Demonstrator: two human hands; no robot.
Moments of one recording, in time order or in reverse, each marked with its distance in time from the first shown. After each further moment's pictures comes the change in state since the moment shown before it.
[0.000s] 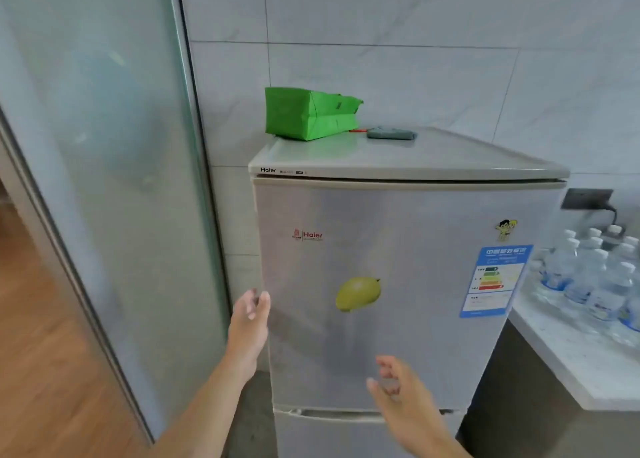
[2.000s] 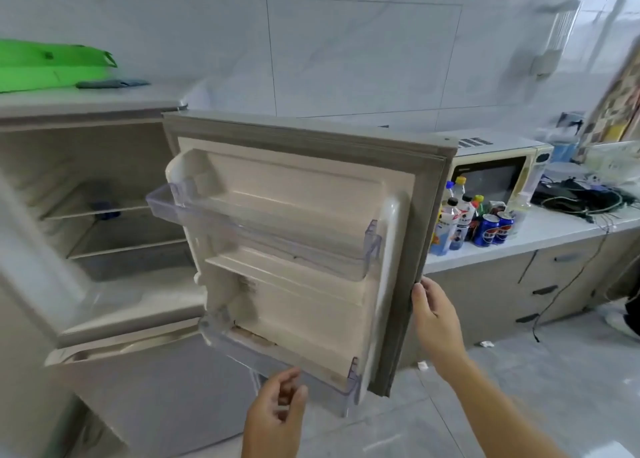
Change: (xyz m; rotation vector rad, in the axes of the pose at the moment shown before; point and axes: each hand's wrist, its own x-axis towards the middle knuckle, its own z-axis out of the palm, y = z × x) left_hand -0.537 -0.056 0.396 0.124 -0.333 -0.020; right_hand -0.161 0.372 -0.451 0.392 0.529 0.073
